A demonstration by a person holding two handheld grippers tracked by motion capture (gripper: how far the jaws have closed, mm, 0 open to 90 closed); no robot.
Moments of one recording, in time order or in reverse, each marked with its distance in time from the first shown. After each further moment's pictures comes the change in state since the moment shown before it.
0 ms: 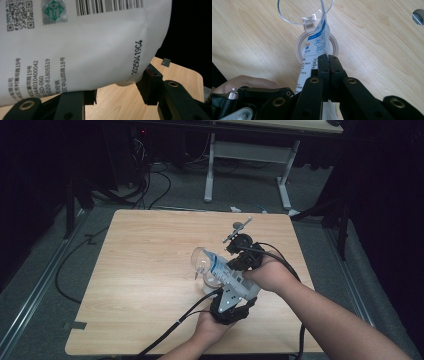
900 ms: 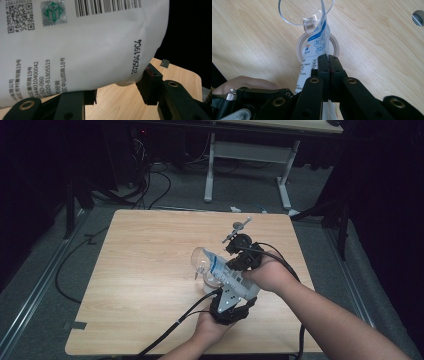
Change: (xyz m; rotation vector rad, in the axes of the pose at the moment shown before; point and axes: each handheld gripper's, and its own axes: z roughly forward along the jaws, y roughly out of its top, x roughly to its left) left arm 0.000 0.000 -0.002 -0.007 -0.003 -0.003; right arm 0.001 0.001 0.001 -0.004 -0.001 -0.012
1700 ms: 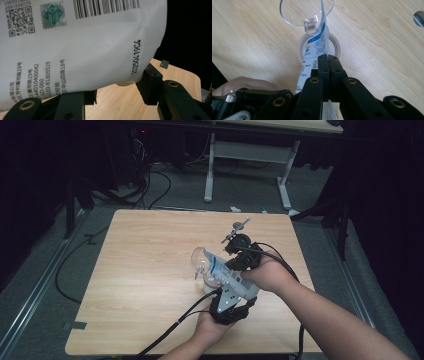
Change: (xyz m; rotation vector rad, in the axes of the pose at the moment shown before) left arm 0.000 0.001 -0.001 -0.007 -0.002 -0.003; right arm 0.001 0.002 0.001 0.001 0.002 -0.004
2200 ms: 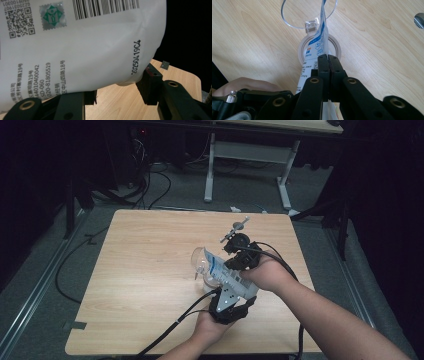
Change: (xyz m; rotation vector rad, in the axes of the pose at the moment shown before) left arm 0.002 0.001 -0.001 -0.003 0.003 -0.003; right arm 0.001 0.002 0.000 -0.006 0.003 -0.004
